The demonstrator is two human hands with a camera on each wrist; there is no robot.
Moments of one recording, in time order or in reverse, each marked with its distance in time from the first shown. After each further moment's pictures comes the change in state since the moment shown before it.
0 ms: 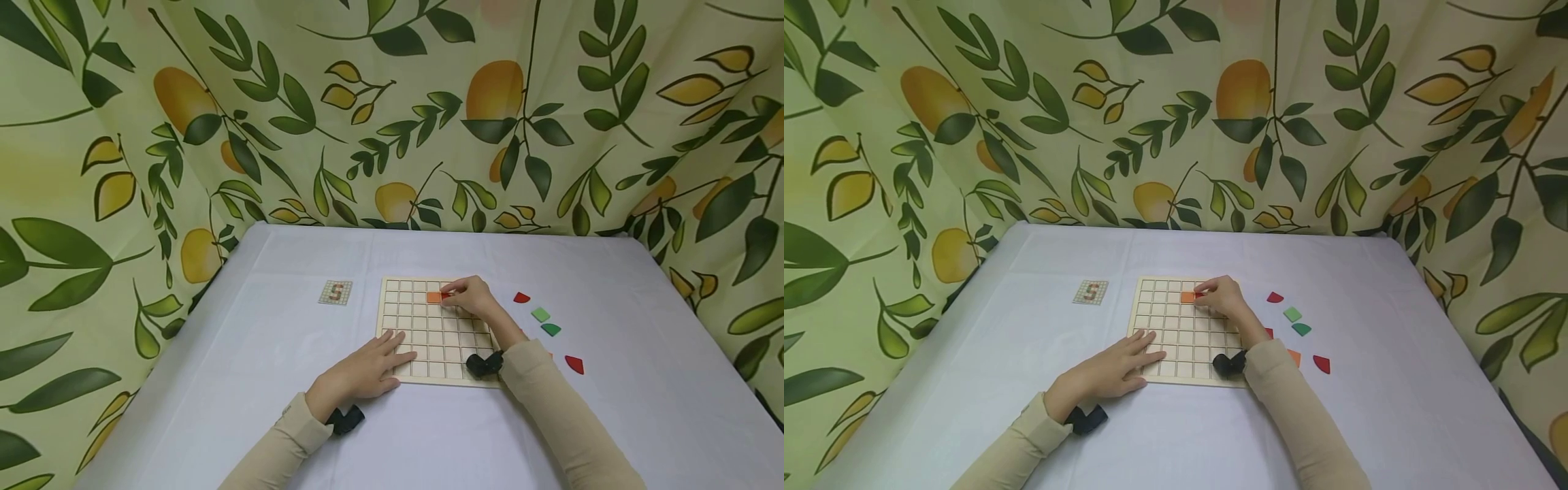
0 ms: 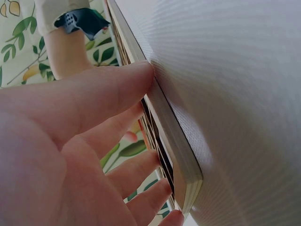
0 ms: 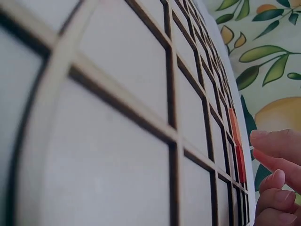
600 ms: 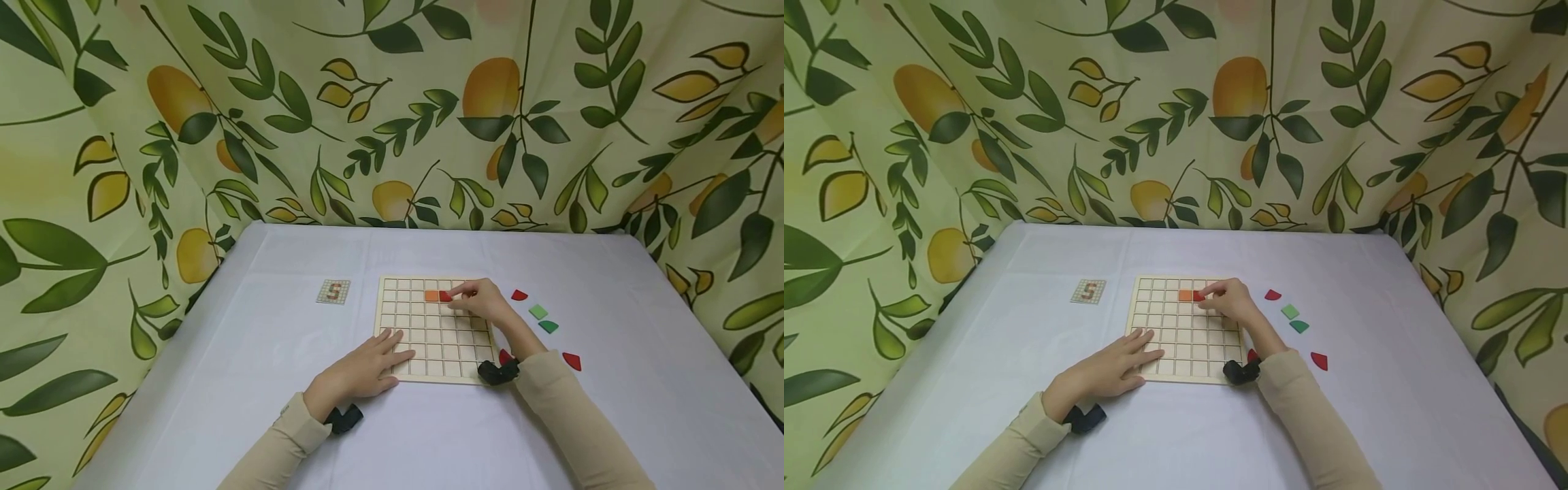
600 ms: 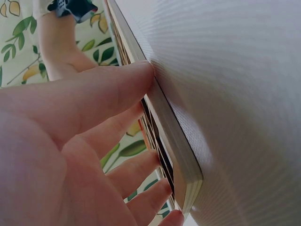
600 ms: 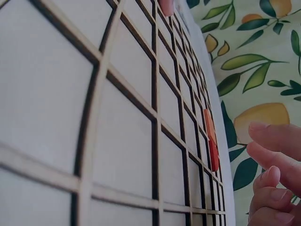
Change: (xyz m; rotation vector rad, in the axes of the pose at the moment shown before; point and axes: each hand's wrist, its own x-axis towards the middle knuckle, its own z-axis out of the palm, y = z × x) left_hand 0.001 -0.003 0.002 -0.006 0.013 0.018; right_hand -0.026 0.002 -0.017 0.036 -0.025 -0.047
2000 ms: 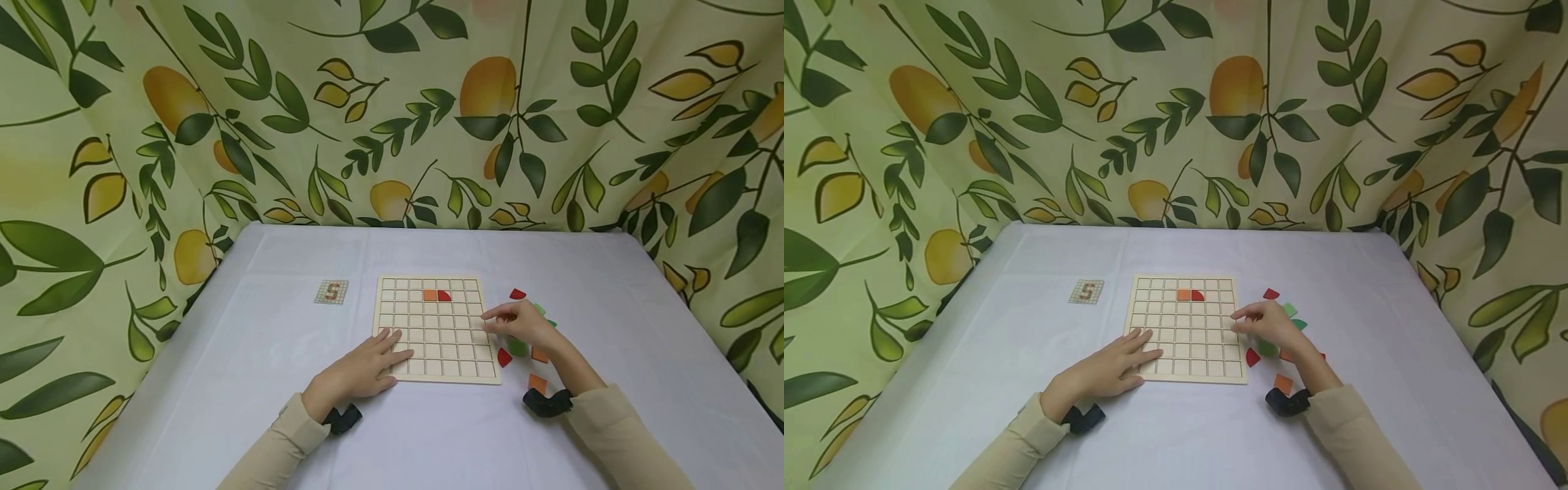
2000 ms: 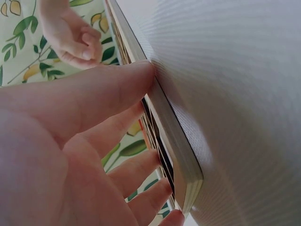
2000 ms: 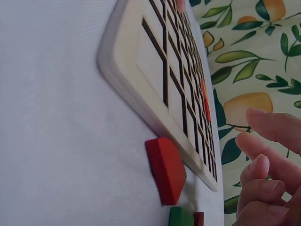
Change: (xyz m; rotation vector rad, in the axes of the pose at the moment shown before) left_hand 0.000 -0.002 0.003 0.015 0.018 0.017; right_hand -0.056 0.034 -0.038 -0.084 -0.063 -0.021
